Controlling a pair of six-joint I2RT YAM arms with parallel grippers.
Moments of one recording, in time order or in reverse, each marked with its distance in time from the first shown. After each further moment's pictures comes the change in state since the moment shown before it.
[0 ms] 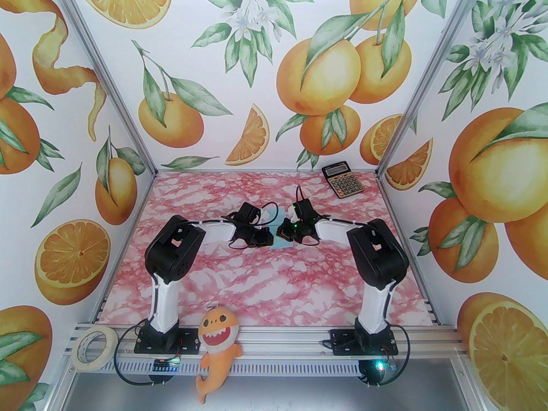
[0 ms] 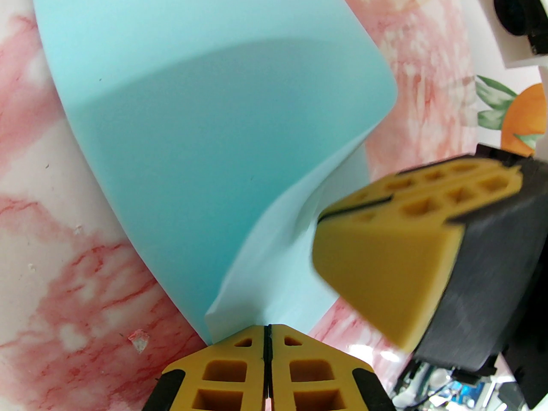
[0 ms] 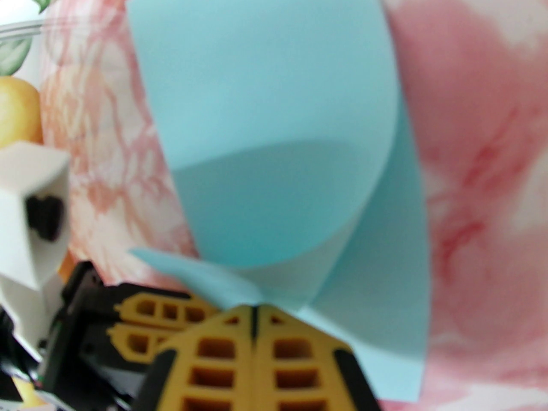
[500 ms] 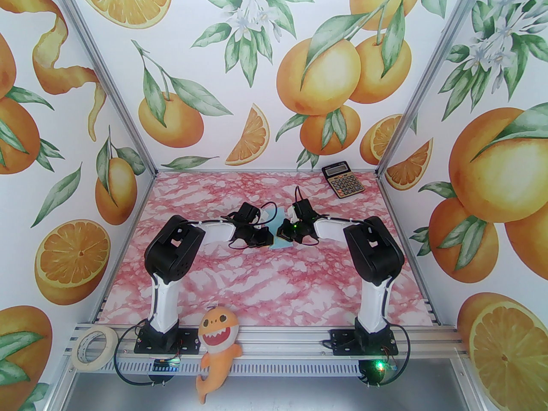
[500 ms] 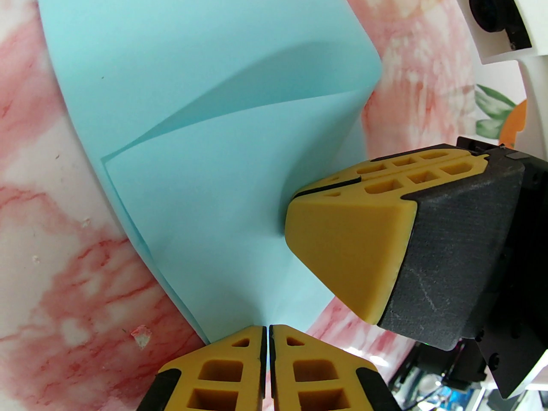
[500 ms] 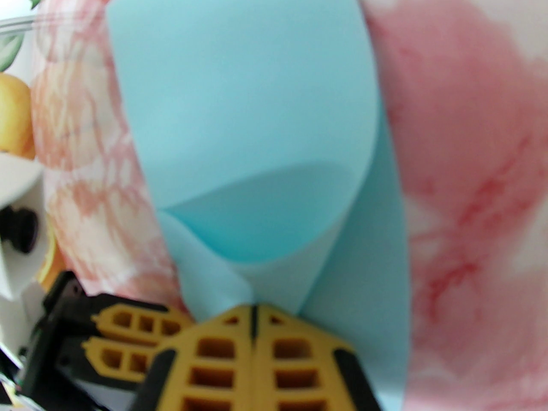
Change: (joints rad) left arm 0.001 -0.003 -0.002 0.003 -0.001 -0.028; right arm -0.025 0.045 0.021 -0.006 0.001 -0.053
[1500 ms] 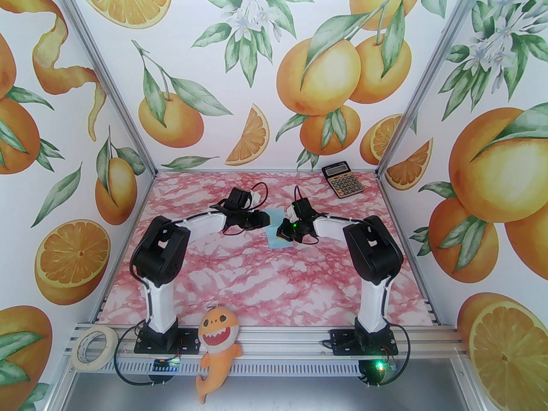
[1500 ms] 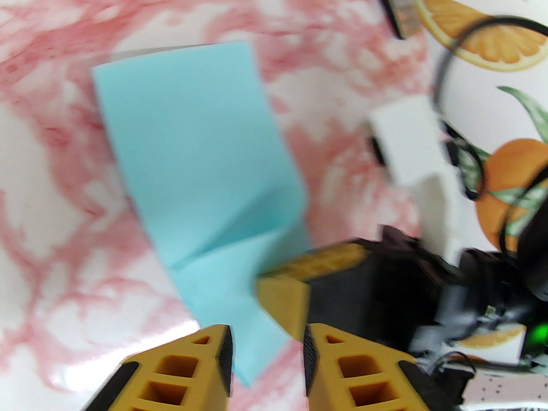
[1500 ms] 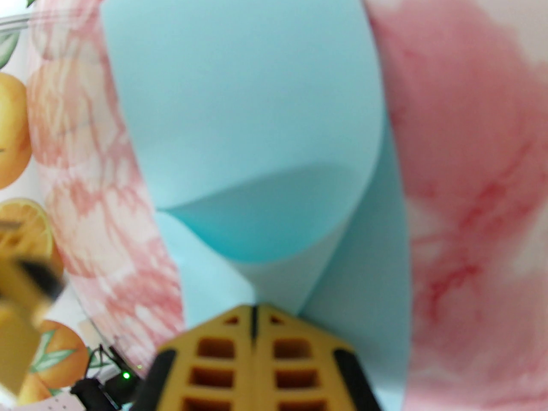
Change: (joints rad) left arm 0.062 -0.105 0.064 -0.020 -0.046 -0.001; right arm 0.000 0.011 0.029 -0.044 0.000 -0.011
